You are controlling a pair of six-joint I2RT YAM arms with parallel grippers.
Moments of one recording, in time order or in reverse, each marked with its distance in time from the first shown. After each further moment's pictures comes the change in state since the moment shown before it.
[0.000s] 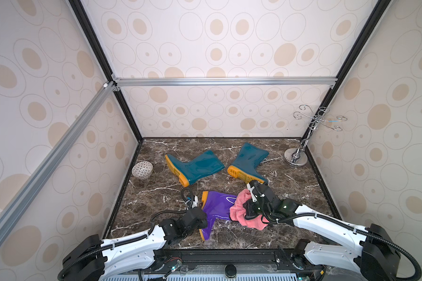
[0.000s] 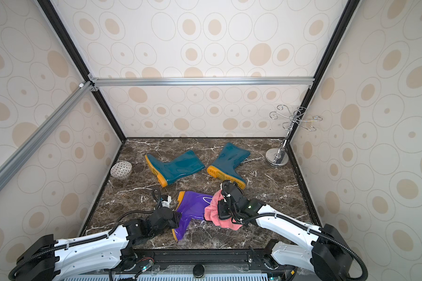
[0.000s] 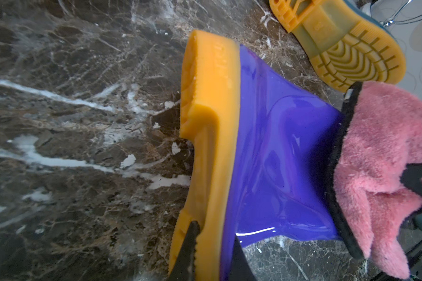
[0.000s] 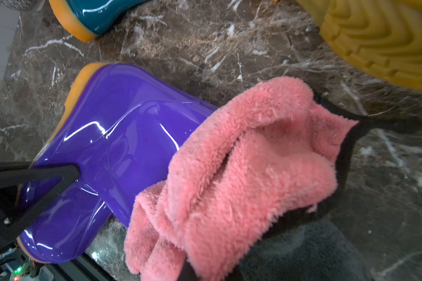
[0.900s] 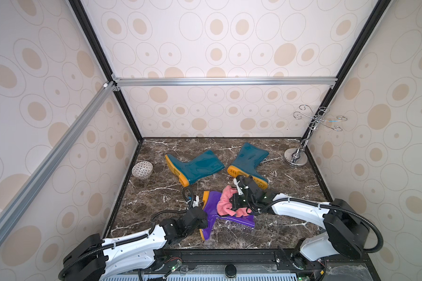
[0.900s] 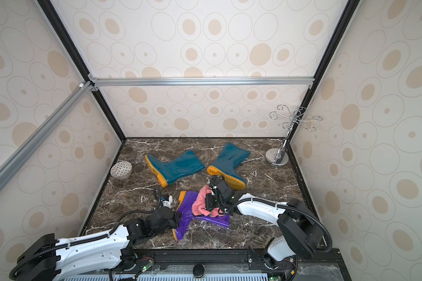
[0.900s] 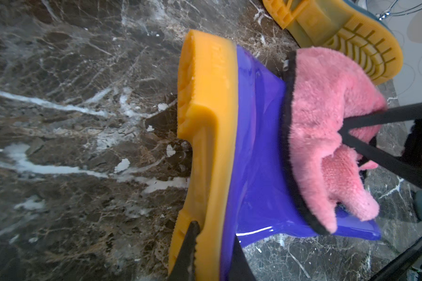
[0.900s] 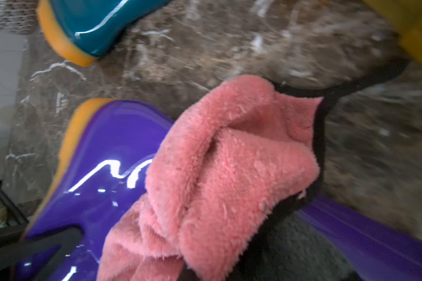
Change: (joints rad) left arm 0.000 0.012 0.000 0.021 0.008 0.033; right arm -0.040 0.222 0.035 0.182 -0.026 0.058
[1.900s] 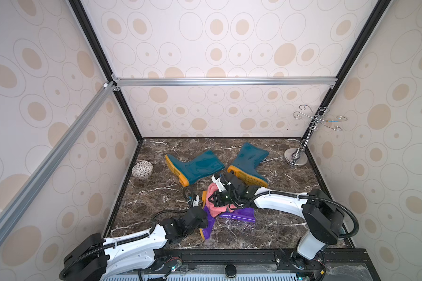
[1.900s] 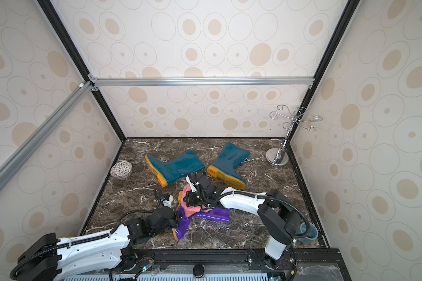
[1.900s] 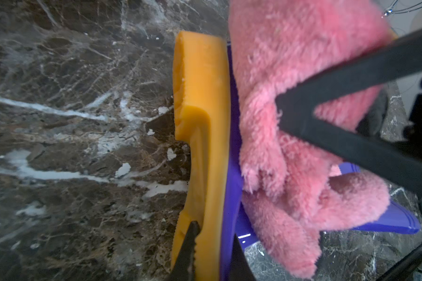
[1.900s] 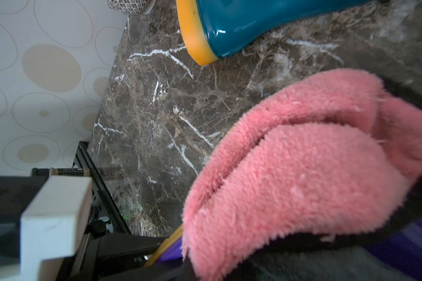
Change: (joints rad) left arm 0.002 0.013 0.001 0.014 0.004 0.029; right arm 0.150 0.292 0.352 0.110 -0.177 -0.005
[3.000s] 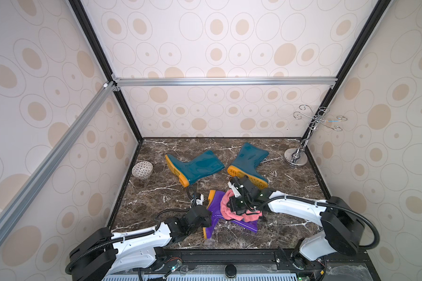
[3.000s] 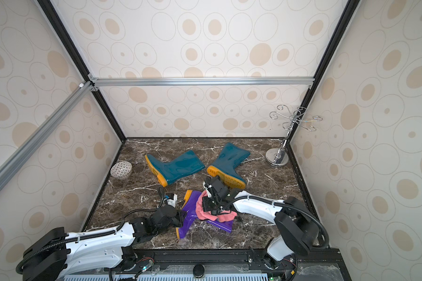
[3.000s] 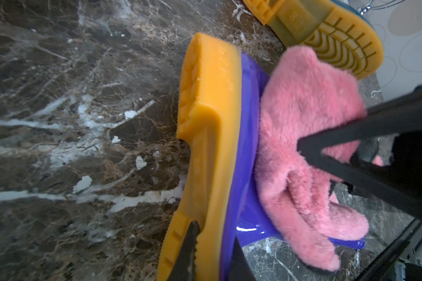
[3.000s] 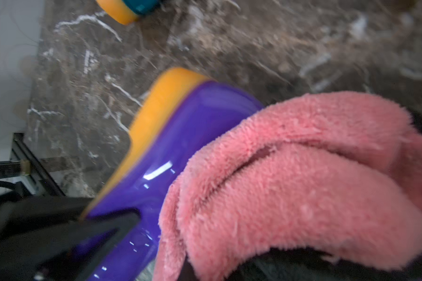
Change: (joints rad) left arm 0.000 0.085 0.013 0.110 0.042 0.006; right arm -0.056 -0.124 -0.090 -0.171 0.054 -0.067
